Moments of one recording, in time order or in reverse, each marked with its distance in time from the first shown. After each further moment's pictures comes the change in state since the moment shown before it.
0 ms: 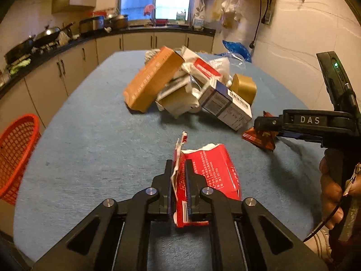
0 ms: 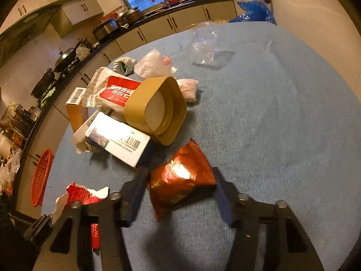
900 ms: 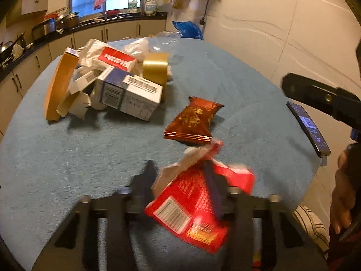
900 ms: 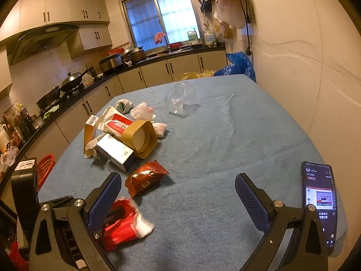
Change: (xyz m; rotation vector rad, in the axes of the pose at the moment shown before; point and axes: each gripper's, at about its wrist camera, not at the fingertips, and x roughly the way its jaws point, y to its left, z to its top) left arm 0.021 -0.094 -0.001 0.180 0.095 -0.205; right arm -0.120 -0.036 -0.042 -0.092 -0.299 -0.075
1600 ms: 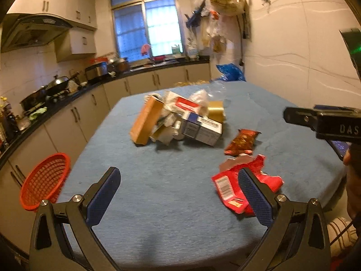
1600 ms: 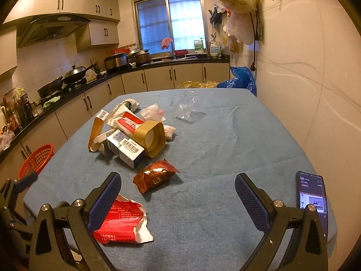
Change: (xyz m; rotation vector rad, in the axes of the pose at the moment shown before) left arm -0.094 0.005 -0.036 0.028 -0.281 0.356; right arm -0.019 0.032 -0.011 -0.104 -0.057 -0.045
